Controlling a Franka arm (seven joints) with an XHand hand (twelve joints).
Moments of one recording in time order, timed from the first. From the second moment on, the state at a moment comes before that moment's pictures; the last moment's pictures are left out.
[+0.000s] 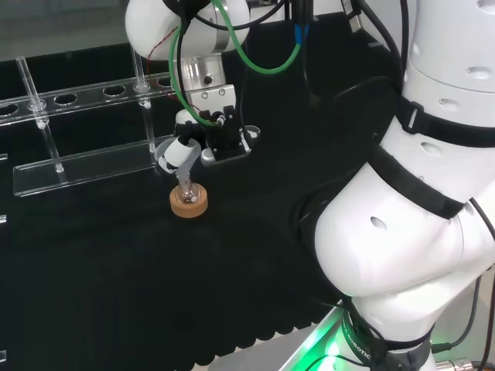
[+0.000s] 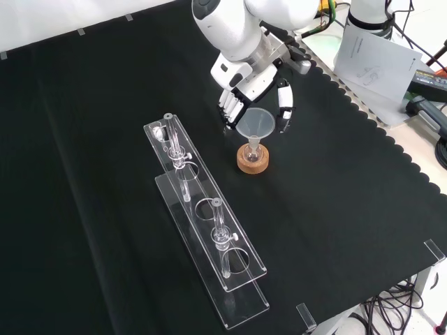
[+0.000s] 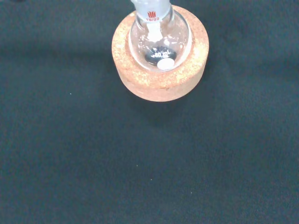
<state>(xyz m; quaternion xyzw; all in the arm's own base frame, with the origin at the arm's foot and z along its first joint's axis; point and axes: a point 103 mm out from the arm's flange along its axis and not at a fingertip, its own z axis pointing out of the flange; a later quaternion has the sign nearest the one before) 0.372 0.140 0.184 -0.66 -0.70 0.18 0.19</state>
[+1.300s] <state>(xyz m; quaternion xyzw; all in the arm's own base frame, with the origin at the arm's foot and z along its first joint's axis) 0.365 0.112 0.222 -0.67 -0.72 0.08 0.16</state>
